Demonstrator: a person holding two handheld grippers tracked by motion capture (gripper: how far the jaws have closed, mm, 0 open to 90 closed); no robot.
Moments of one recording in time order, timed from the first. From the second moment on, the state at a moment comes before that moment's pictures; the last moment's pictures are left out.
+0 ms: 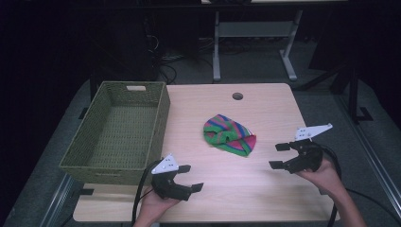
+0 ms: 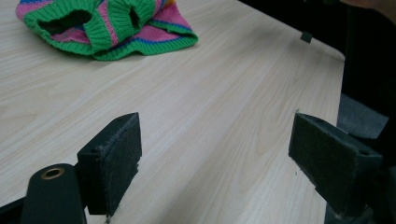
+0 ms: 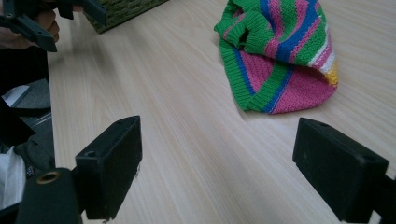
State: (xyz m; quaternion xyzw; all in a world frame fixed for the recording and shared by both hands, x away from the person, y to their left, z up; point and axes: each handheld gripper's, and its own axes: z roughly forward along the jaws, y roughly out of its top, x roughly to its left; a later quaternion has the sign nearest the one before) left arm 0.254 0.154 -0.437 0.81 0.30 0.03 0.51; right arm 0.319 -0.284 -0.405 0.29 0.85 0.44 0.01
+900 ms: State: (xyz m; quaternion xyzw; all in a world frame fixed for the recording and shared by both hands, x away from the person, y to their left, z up) left arm 0.256 0.155 -0.435 0.82 0.29 0.04 0.50; right arm 0.383 -0.244 -0.379 0.28 0.87 0.40 -0.02
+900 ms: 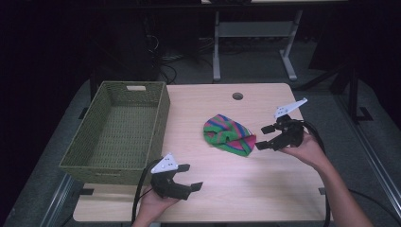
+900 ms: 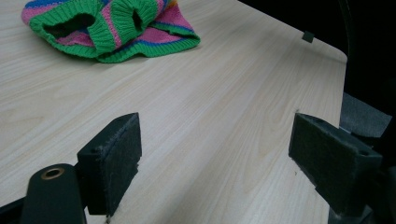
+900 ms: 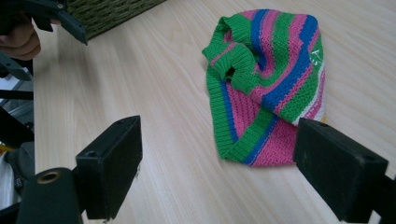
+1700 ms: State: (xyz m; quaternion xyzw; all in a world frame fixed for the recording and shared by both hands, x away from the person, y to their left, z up) left arm 0.259 0.160 -0.435 0.81 0.30 0.04 0.50; right arm 0.435 -0.190 -0.377 0.27 0.89 0.37 -0.02
